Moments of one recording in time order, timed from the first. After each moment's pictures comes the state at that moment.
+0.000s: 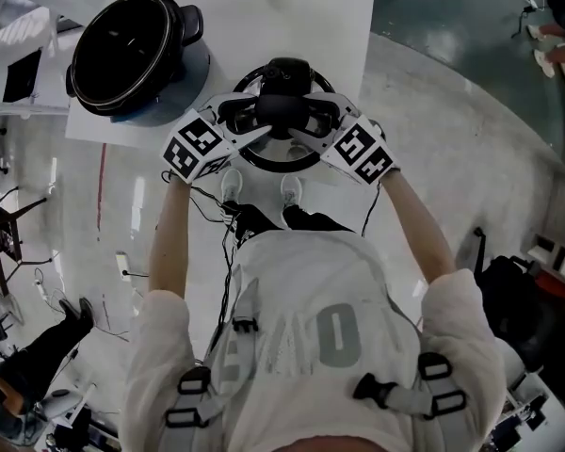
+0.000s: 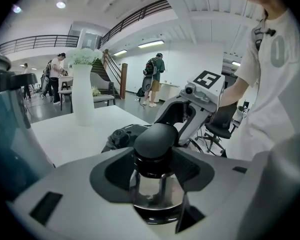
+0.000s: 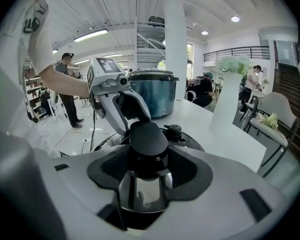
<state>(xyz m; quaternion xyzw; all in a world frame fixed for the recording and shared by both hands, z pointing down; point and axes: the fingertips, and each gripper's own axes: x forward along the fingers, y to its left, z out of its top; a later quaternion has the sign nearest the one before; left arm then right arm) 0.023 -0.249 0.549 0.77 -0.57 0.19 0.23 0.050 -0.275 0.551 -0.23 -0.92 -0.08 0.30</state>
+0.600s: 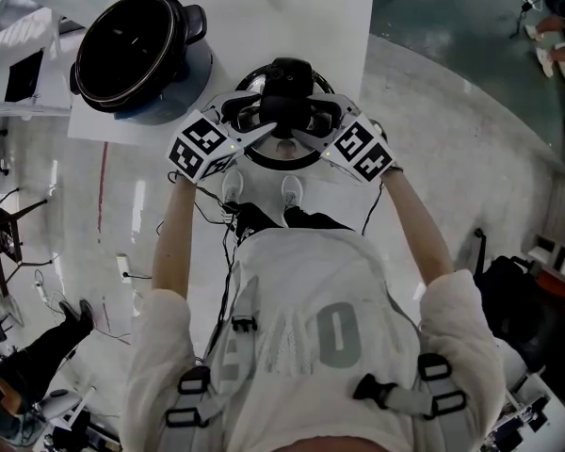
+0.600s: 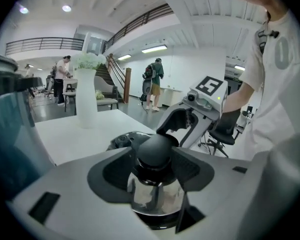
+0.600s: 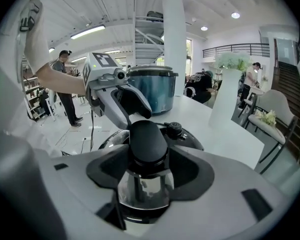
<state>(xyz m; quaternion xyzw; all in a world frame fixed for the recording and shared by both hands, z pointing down) 0.023 -0.252 0.542 0.76 -0.59 0.17 0.21 0.055 -0.275 0.558 -0.23 -0.92 -0.08 0.32</state>
